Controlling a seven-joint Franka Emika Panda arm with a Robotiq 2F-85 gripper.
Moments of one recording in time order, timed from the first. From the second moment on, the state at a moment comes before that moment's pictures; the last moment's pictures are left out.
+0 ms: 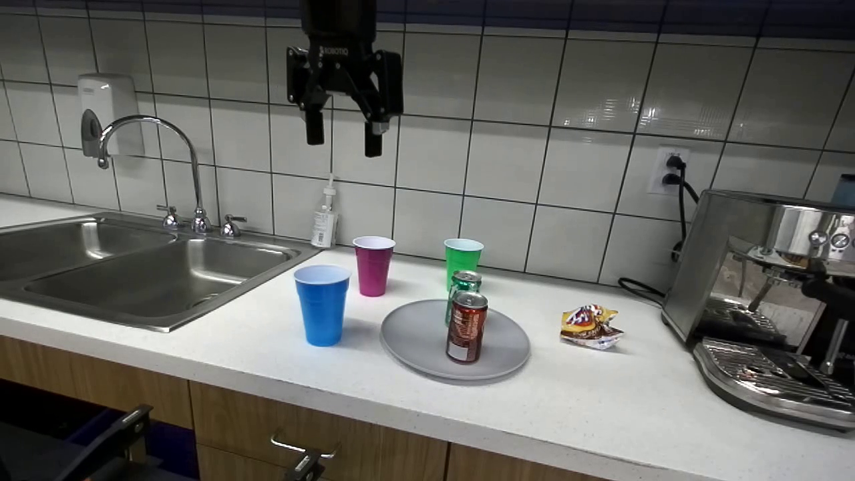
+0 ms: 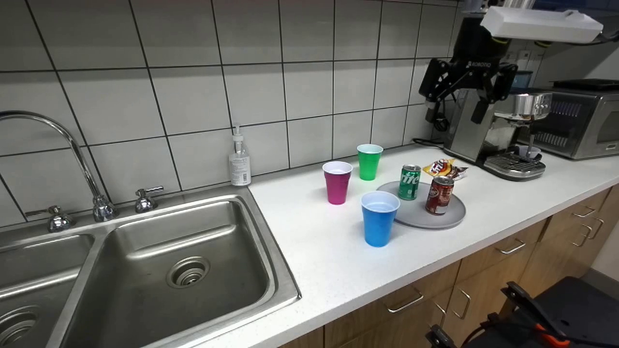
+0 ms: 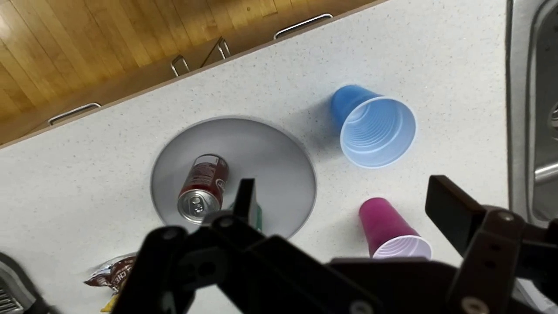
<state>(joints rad) -0.14 -0.64 -0.07 -2.67 -0.01 2.18 0.08</state>
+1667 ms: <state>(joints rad) -0.29 -0.18 -0.07 -2.59 -0.28 2.52 0.52</state>
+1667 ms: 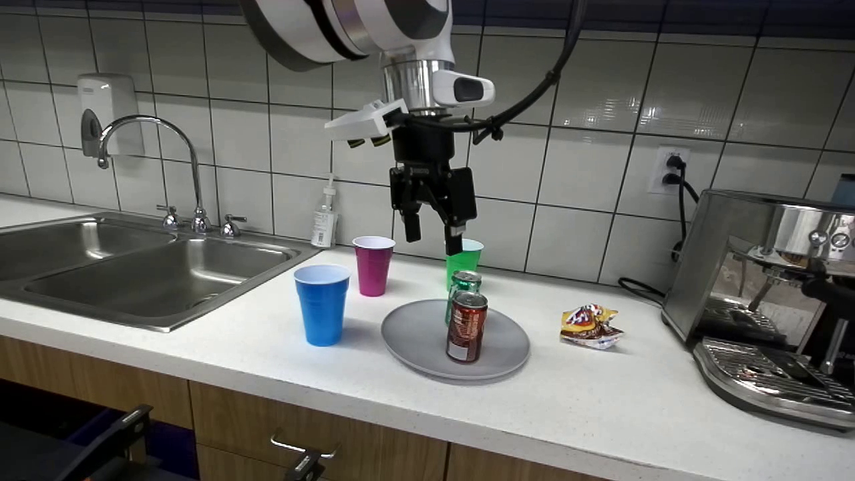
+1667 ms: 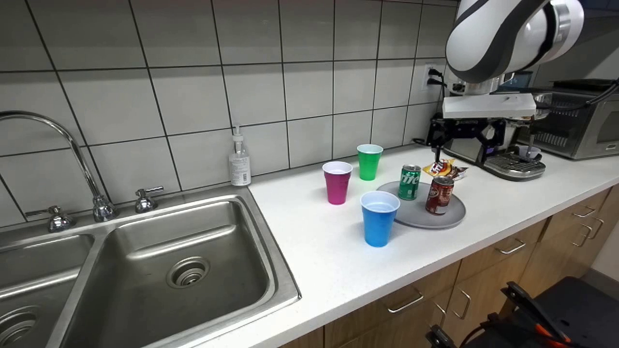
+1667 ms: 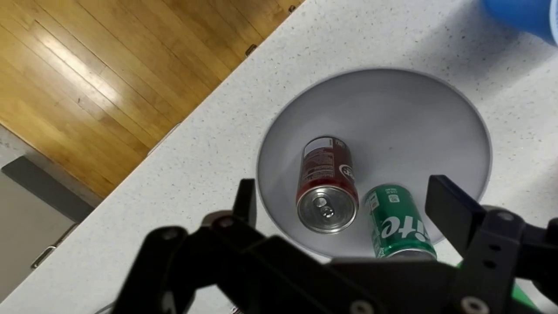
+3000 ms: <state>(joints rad) -0.22 0.12 -0.18 -2.42 -0.32 2.52 0.64</state>
